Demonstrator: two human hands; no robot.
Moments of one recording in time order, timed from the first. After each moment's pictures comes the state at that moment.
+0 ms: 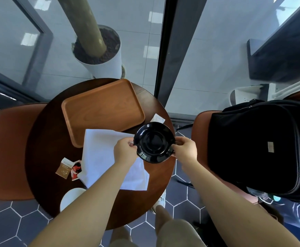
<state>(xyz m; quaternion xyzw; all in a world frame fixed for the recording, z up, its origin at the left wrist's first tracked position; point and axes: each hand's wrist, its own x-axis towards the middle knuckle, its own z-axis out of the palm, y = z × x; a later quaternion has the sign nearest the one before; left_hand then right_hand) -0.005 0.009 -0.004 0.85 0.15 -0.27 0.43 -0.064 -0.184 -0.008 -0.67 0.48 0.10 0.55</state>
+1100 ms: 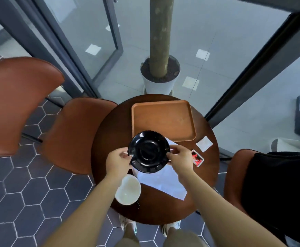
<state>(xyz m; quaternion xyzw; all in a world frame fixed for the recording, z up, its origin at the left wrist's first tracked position) -0.046 0.204 0.078 0.74 0.30 -0.11 0.59 -0.027 -0.004 0.063 -0.76 0.29 0.17 0.56</state>
